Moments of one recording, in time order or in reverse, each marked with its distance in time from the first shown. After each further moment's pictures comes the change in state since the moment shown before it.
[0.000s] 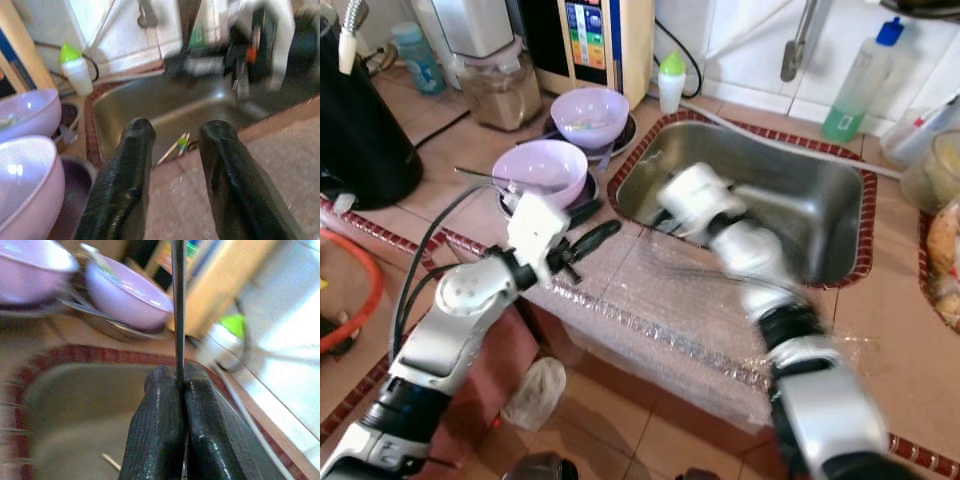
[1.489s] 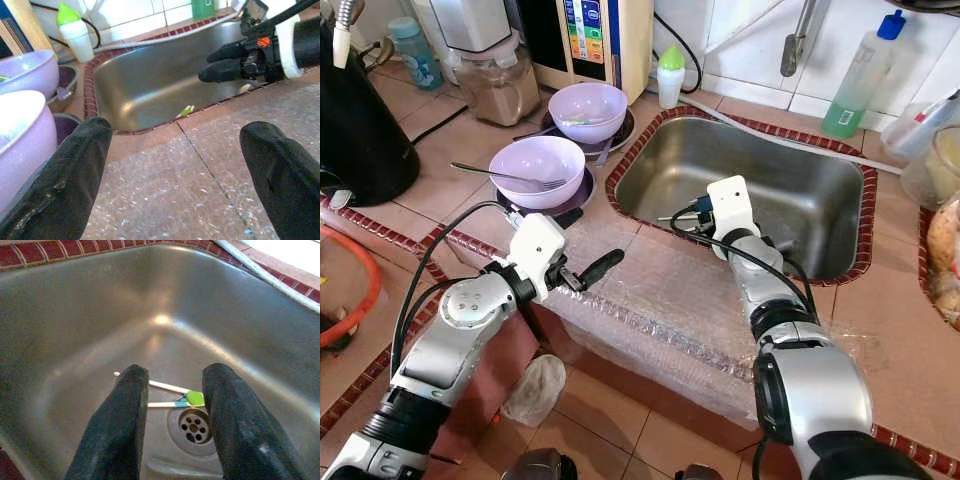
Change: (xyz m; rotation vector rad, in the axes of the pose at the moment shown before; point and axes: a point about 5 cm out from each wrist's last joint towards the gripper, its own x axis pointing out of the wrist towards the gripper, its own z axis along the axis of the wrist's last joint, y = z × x) left arm -0.004 -0.004 -0.020 0.007 0.089 0.040; right arm -0.011 0.005 -0.051 0.381 0.353 -0.165
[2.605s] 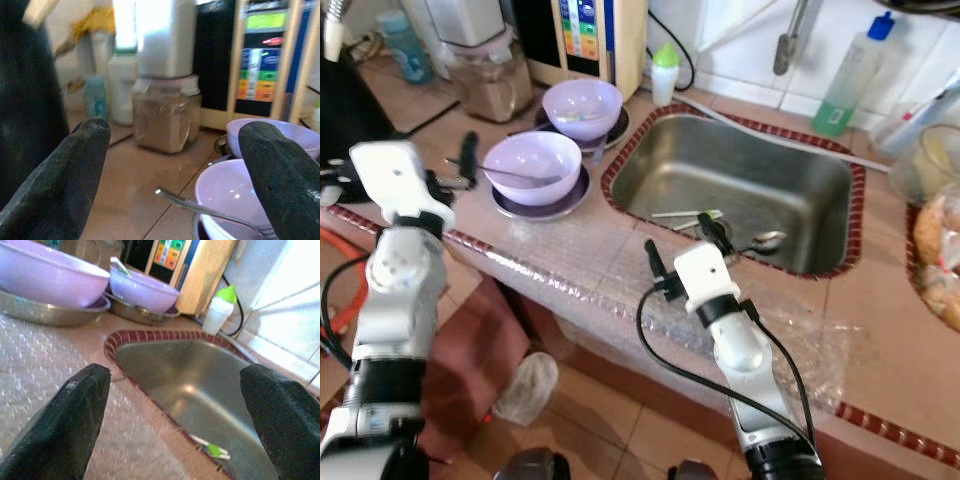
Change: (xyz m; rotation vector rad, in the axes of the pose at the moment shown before) left arm -0.045 0.114 0.022 -0.165 -0.184 0.930; right arm -0.092 0.065 0.003 -0.141 -0.404 0.082
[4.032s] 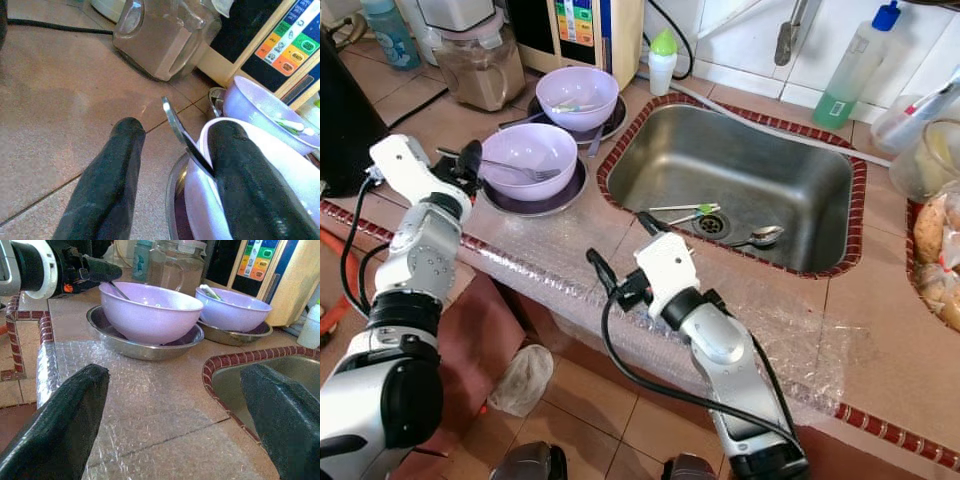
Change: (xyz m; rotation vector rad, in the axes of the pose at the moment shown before) left arm 0.039 -0.003 -0.036 -0.452 0.269 0.011; right arm 0.008 0.035 0.040 0.190 -0.036 0.292
